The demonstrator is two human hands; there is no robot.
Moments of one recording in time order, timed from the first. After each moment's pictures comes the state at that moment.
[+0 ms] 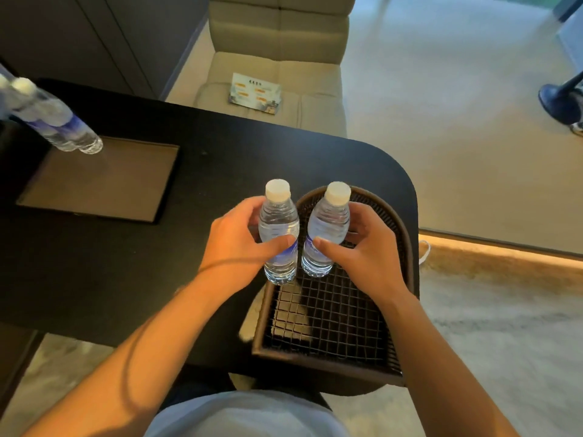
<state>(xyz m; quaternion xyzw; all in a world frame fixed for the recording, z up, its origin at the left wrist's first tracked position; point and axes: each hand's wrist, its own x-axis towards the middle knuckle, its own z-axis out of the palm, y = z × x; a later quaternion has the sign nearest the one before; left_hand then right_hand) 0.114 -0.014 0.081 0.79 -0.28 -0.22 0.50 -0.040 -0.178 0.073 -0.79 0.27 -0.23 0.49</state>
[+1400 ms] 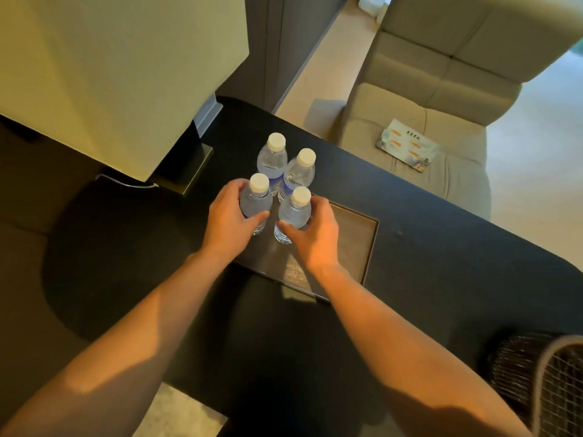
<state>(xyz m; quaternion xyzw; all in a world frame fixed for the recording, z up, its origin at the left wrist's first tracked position) 0.636 0.258 -0.032 0.86 -0.14 -0.09 0.48 0.542 0.105 -0.046 -0.83 0.30 -0.14 0.45</state>
